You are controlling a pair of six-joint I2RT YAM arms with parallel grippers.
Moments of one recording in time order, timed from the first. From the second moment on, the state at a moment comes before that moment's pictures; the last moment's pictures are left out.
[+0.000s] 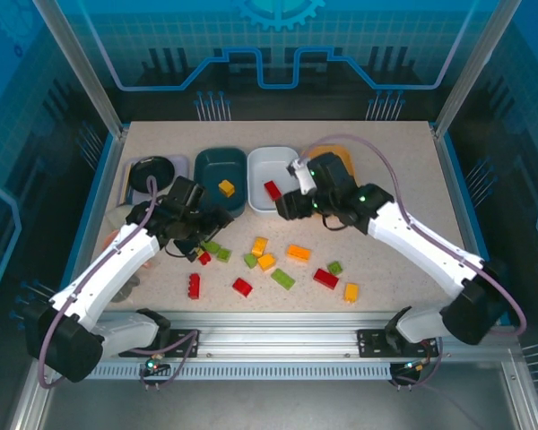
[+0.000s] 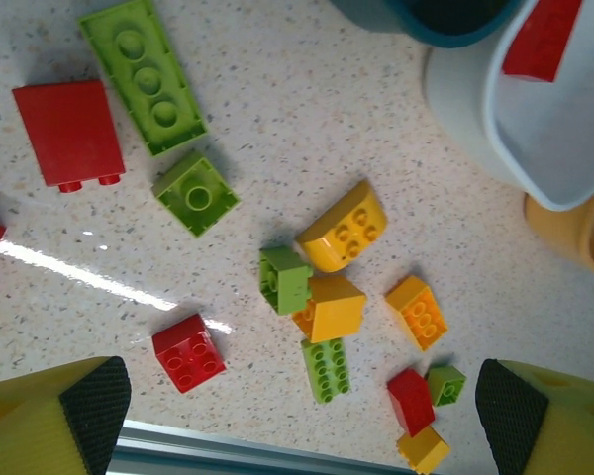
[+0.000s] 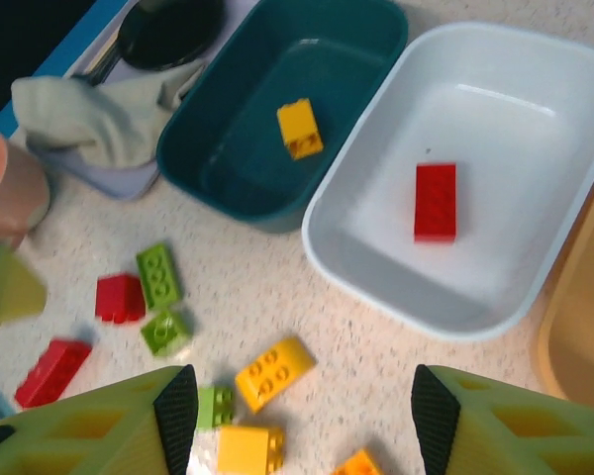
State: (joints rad) left arm -0.39 1.16 1.01 -0.96 0.16 -1.19; right arm 0.69 1.36 1.21 -0.60 -0.11 0.23
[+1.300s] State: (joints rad) left arm -0.66 1.32 1.03 -0.70 0.31 -1.10; right arm 0.53 1.18 0.63 -0.99 -0.12 0.82
